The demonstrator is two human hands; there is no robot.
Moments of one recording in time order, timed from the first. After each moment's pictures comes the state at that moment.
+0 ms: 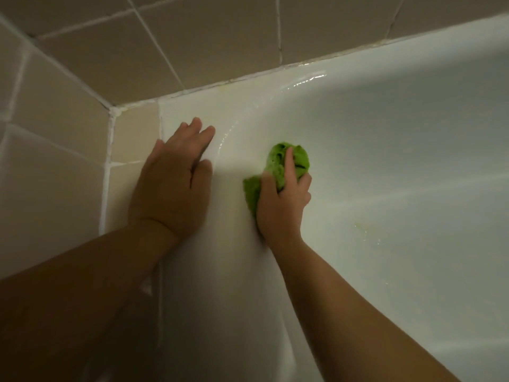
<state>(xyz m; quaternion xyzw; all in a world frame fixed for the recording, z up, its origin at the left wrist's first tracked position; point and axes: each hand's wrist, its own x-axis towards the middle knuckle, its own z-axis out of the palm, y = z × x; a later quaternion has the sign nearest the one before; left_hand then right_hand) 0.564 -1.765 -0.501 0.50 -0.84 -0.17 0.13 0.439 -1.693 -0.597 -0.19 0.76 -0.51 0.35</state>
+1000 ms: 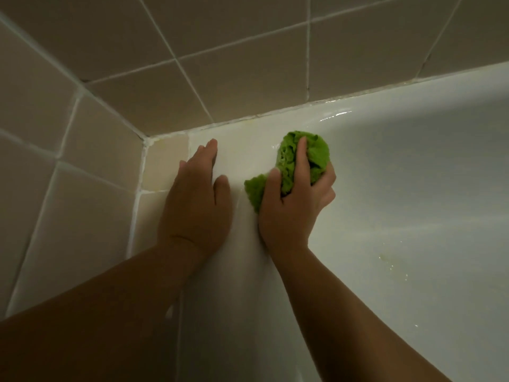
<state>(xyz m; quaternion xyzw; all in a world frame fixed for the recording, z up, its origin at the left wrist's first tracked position) 0.555 -1.778 -0.505 0.57 -0.78 -0.18 0.19 0.446 -1.737 -0.568 -0.28 0.76 -0.57 0.16</state>
